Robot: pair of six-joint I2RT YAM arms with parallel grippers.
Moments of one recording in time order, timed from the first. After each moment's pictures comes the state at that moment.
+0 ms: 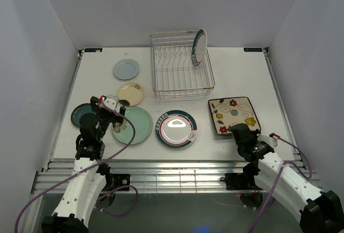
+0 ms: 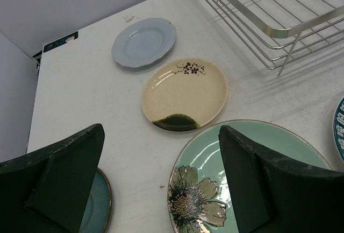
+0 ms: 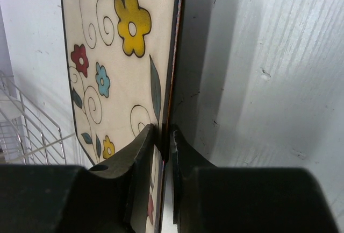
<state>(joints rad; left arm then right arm) -0.07 0.58 0.33 0.16 0.18 0.31 0.51 0.68 0.24 -0.54 0.72 1.83</state>
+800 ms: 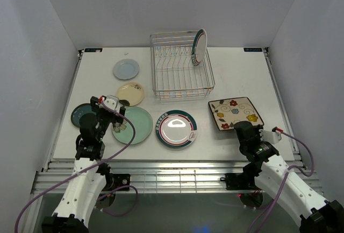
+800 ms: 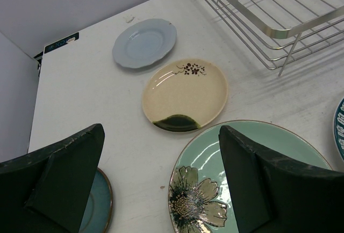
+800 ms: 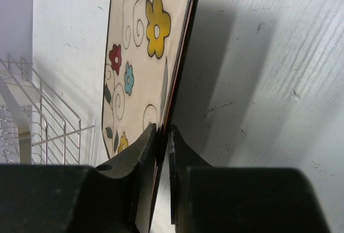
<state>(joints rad) -0.07 0.57 0.33 0.16 0.18 0.31 0.51 0.58 0.30 -0.57 0.76 1.65</state>
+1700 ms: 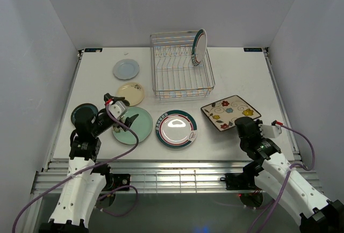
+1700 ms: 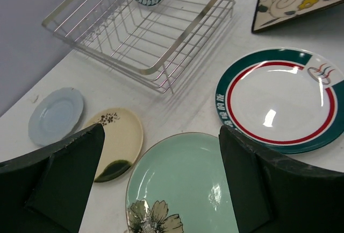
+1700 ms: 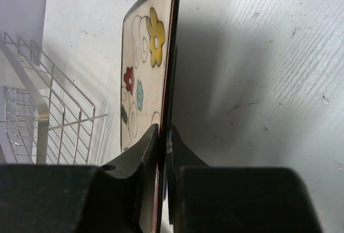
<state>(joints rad) -0.07 0.56 0.49 -0.07 0.68 0.43 0.51 0.60 0.38 -0.56 0.74 1.54</state>
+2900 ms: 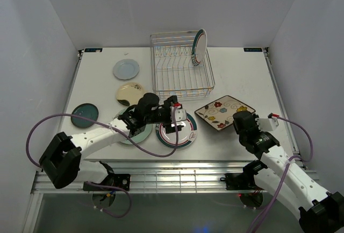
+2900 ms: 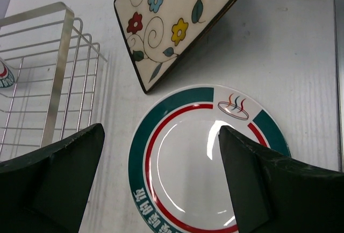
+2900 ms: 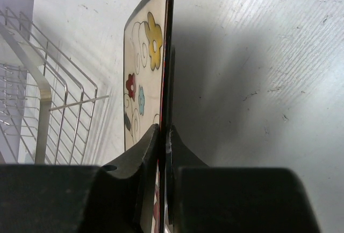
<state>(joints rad) -0.80 1.30 0.76 0.12 0.45 0.61 0.51 0.70 0.47 -0.56 0.66 1.48</state>
